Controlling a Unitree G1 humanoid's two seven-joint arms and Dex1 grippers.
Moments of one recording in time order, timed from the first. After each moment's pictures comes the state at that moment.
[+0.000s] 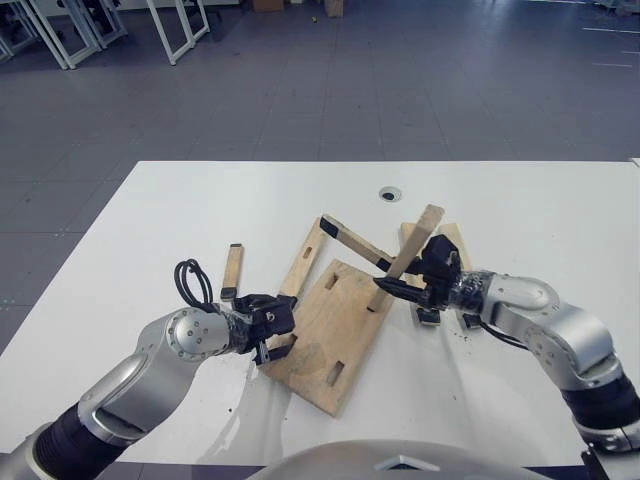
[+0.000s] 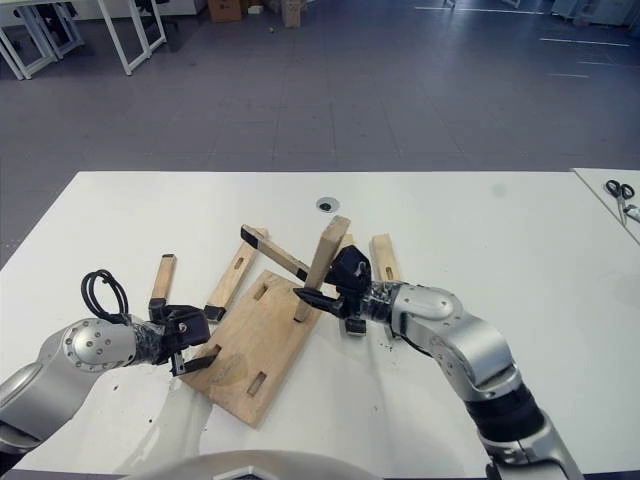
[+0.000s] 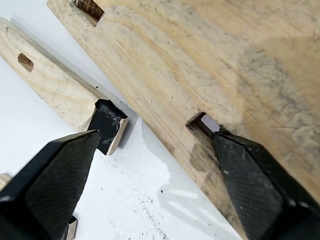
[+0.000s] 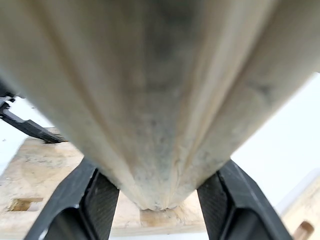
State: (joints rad) left arm 0.00 0.95 -0.39 -0.71 0.07 0.87 -0.80; right arm -0.23 -0.60 0.28 -0.39 0.55 0.68 0.59
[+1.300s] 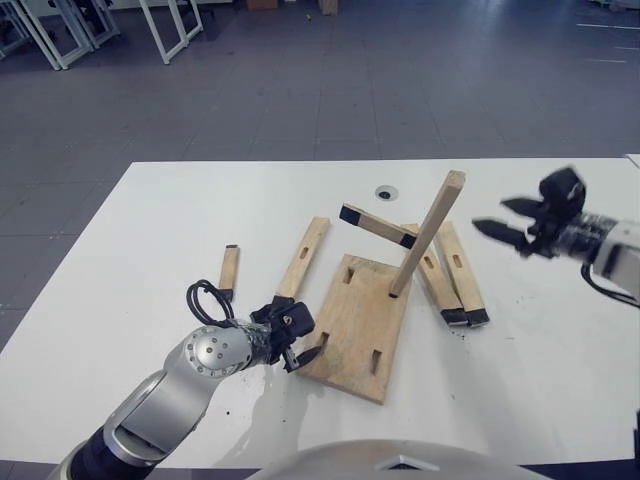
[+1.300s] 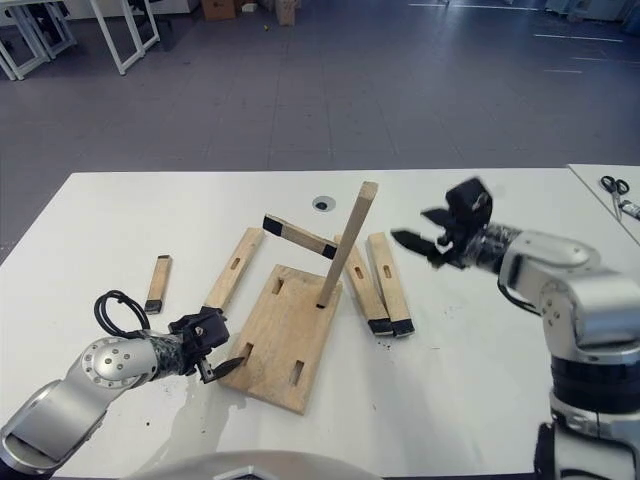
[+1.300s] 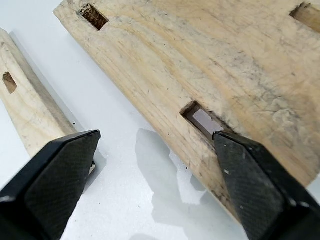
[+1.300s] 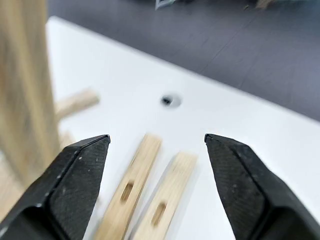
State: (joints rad) left arm 0.07 0.77 -0.38 -0.79 -0.05 1.01 -0.61; right arm -0.46 -0.66 -0.25 -0.31 0.57 0.99 0.47
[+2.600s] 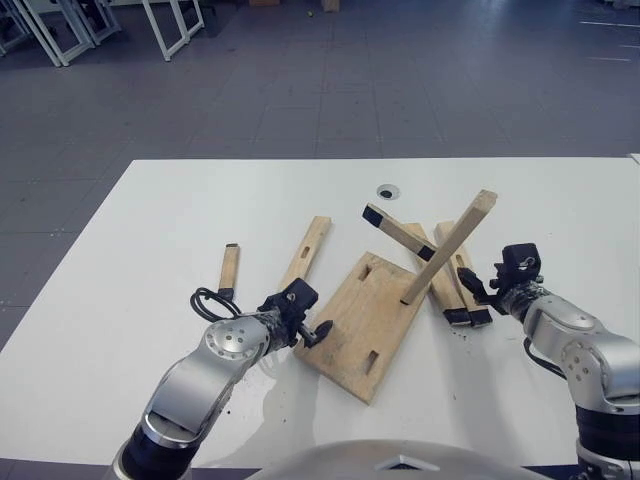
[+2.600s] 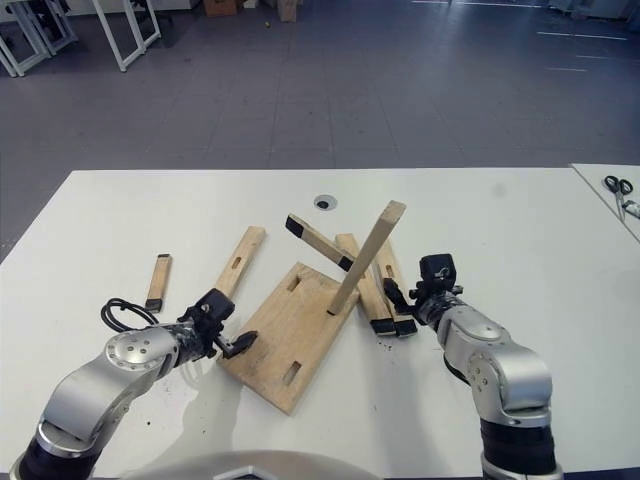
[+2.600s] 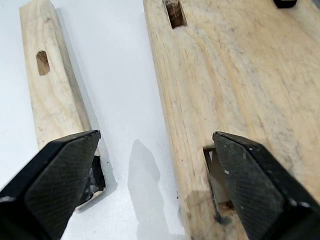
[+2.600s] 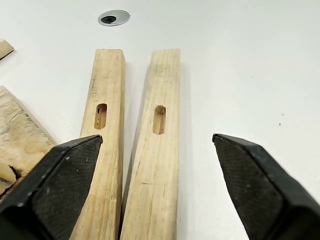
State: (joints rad) left arm 0.00 0.49 -0.27 -0.76 -0.15 1.22 -0.38; right arm -0.02 -0.47 -0.10 -0.42 0.48 0.95 0.10
